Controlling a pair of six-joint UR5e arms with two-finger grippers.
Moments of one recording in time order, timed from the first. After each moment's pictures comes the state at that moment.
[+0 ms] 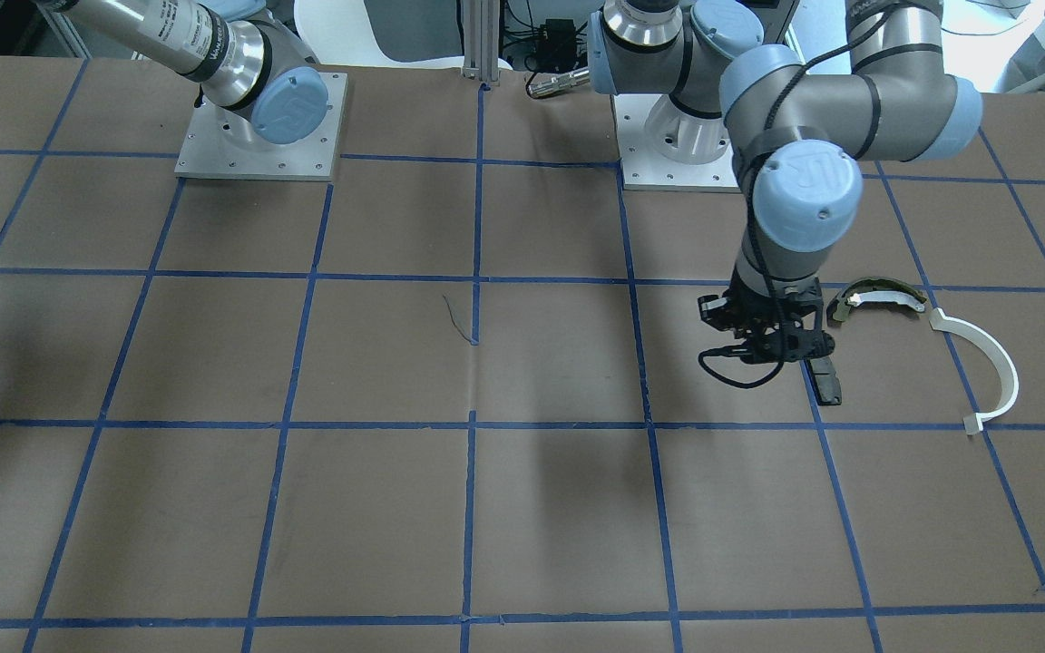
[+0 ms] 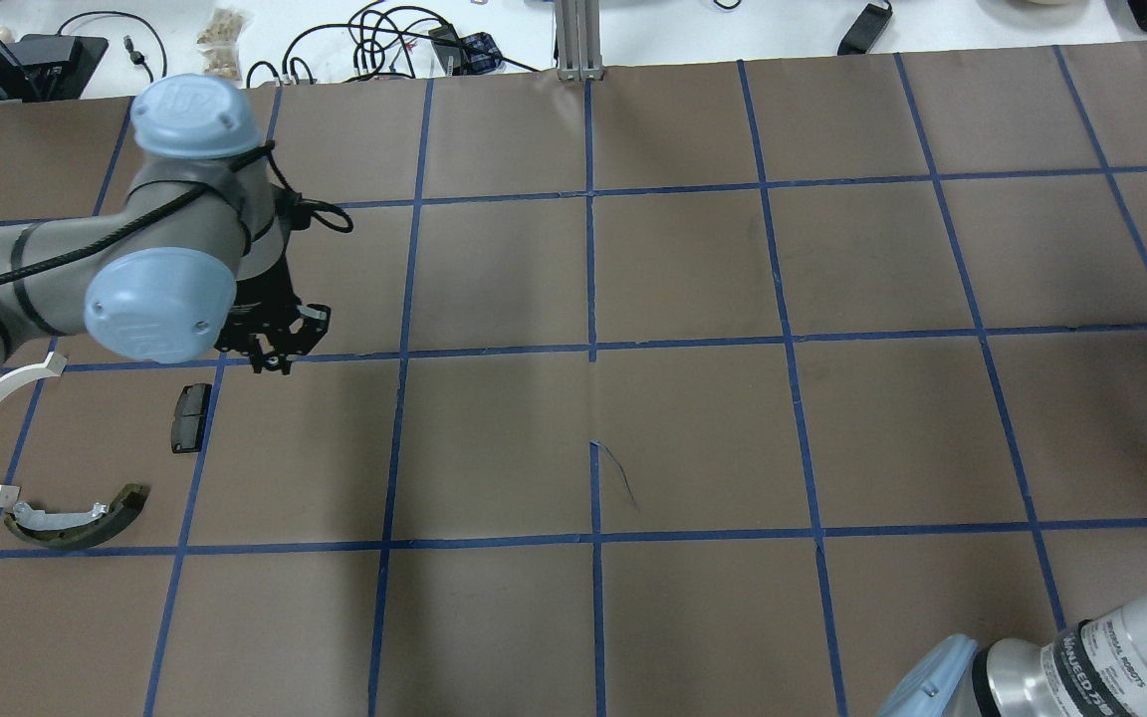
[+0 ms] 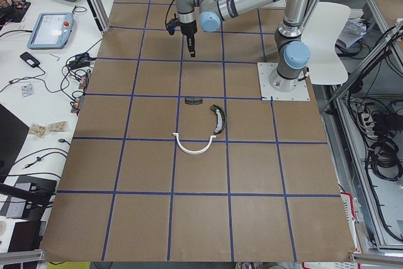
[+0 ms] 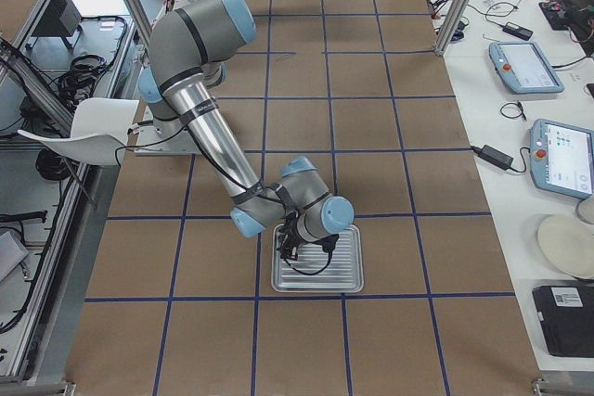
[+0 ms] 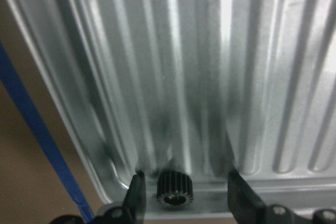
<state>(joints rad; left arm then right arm) -1.43 -1.71 -1.91 -1.23 1.83 0.11 0.63 -0.94 1.55 -1.84 -1.87 -0.78</state>
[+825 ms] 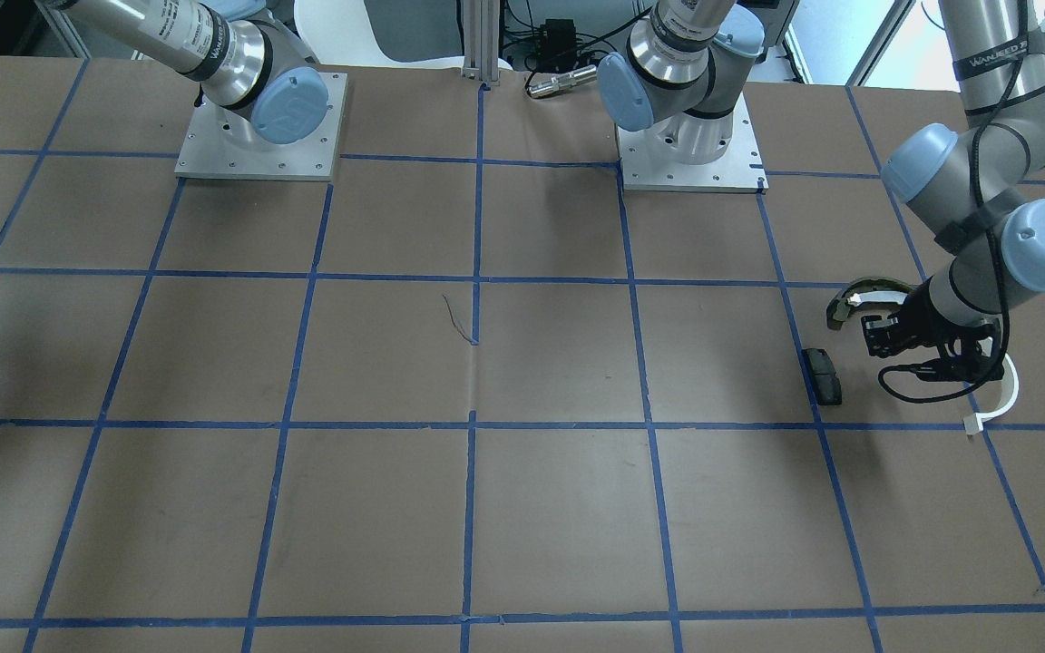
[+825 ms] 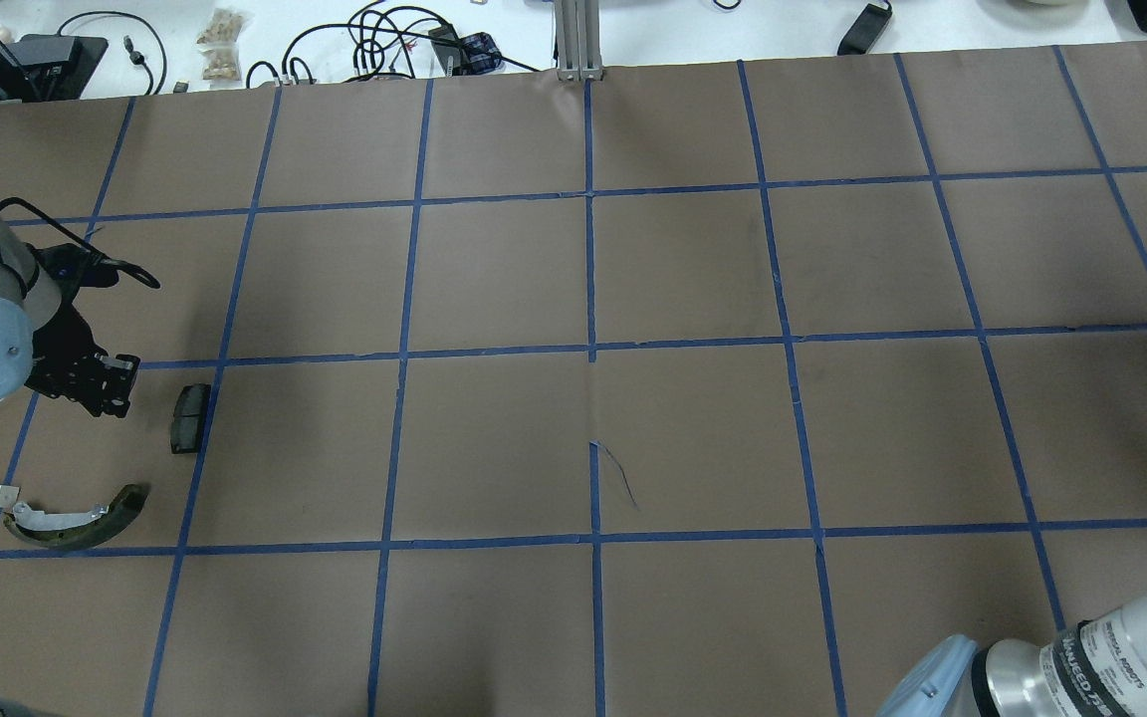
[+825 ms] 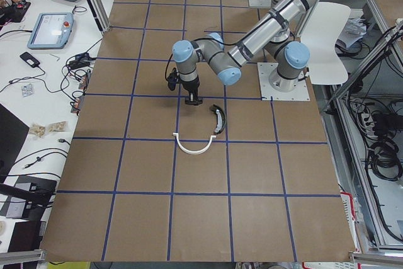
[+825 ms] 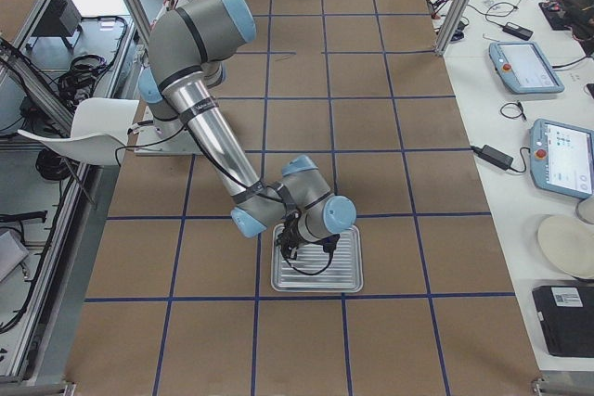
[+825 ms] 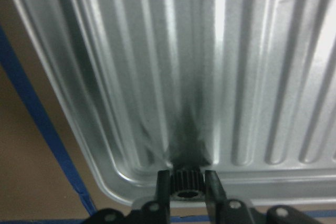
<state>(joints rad) -1.00 -1.84 -1.97 -0.99 1.74 0.59 0.63 -0.95 1.51 -1.78 -1.89 -0.78</state>
